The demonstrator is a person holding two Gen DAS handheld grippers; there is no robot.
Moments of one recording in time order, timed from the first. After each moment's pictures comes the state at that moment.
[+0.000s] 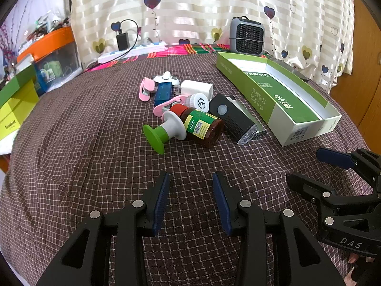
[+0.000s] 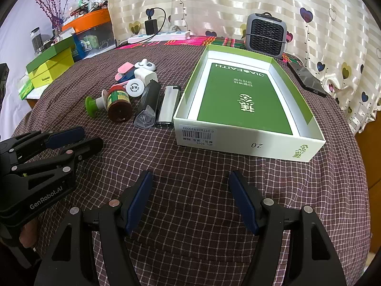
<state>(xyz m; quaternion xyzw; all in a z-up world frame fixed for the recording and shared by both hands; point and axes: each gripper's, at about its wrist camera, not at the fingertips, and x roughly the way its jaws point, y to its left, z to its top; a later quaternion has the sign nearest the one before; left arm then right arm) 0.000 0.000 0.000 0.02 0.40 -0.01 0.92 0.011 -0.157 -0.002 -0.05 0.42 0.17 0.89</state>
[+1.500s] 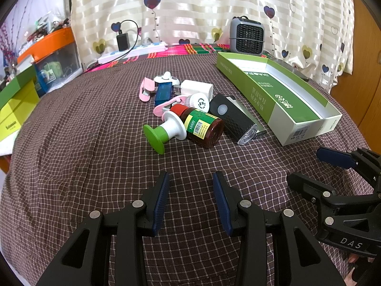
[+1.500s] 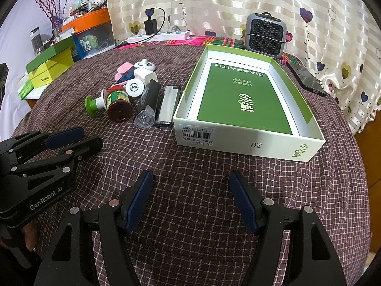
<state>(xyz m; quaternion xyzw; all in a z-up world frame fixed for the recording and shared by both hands) -0.001 -0.003 0.003 0.02 0.40 -0.01 0.92 0.010 -0.156 -0.002 -0.05 0.42 0.17 0.89</state>
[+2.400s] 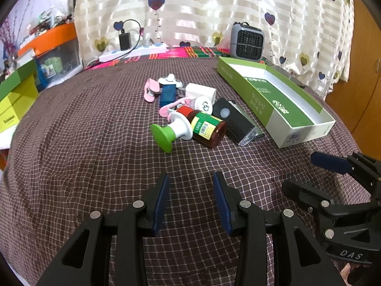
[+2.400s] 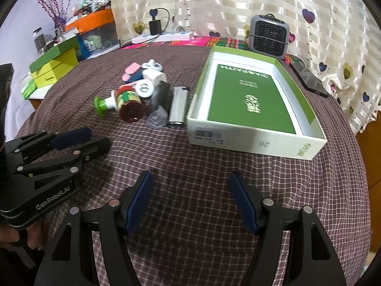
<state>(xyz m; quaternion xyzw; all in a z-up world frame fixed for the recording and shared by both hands) -0.010 0.016 0.009 -0.01 0.39 -0.02 0.92 -0.001 -0.147 0.007 -0.05 0.41 0.19 0.89</state>
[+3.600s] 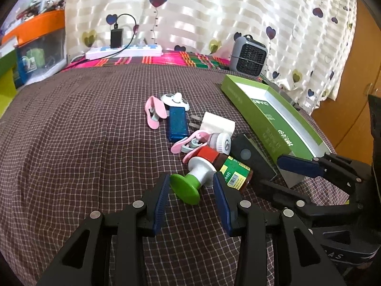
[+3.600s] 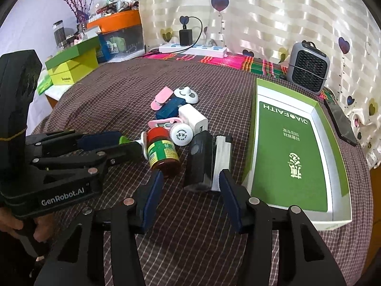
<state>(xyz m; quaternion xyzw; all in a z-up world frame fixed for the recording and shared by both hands) 0.052 0.058 0.014 -0.07 0.39 -0.09 0.91 0.051 -0.090 0.027 -0.08 0.39 0.24 0.88</state>
